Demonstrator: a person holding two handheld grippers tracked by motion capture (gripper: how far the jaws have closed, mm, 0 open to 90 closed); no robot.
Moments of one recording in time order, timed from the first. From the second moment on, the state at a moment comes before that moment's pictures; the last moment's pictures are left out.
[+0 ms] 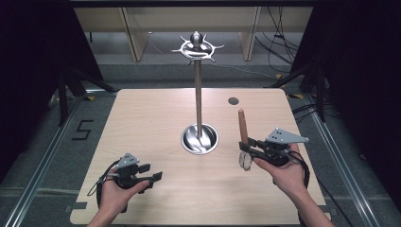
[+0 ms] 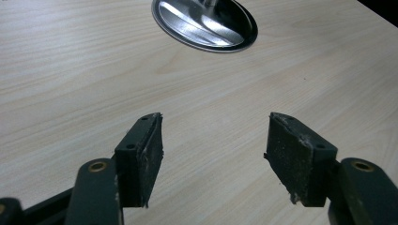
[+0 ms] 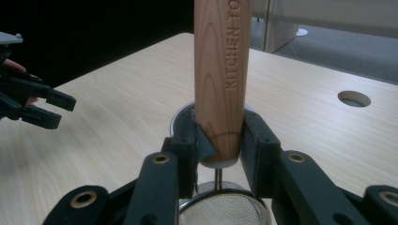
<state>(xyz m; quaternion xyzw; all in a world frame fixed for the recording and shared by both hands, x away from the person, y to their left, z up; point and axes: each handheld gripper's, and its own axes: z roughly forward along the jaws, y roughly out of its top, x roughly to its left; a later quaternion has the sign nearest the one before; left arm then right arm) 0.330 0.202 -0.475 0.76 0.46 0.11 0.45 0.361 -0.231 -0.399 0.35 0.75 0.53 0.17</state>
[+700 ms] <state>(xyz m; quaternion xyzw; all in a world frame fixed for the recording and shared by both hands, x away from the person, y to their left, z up) 0.330 0.203 -0.475 0.75 0.46 0.11 0.45 0.370 -0.227 -0.383 0.36 0.74 0.54 0.18</state>
